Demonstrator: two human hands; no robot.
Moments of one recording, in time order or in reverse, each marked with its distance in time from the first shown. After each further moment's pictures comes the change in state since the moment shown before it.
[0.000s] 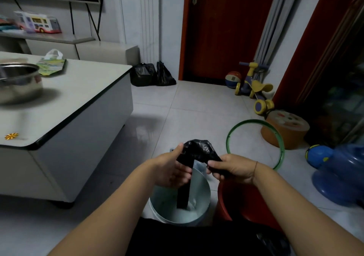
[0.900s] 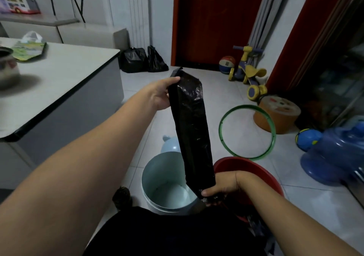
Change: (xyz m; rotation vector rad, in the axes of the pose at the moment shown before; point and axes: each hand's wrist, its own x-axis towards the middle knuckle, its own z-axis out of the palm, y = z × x) left_hand -0.013 0.133 -0.001 -0.412 0.086 0.494; right_hand 0.011 0.071 -0.001 -0.488 -0.205 0.304
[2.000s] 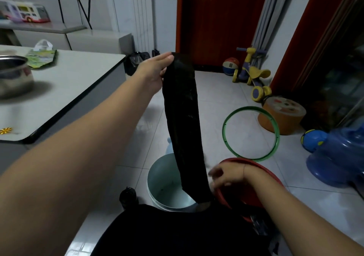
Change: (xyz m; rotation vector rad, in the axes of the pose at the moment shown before) left_hand -0.015 0.047 -0.001 0.037 0.020 0.387; right_hand -0.013 -0.009 -0.020 -0.116 0.237 0.000
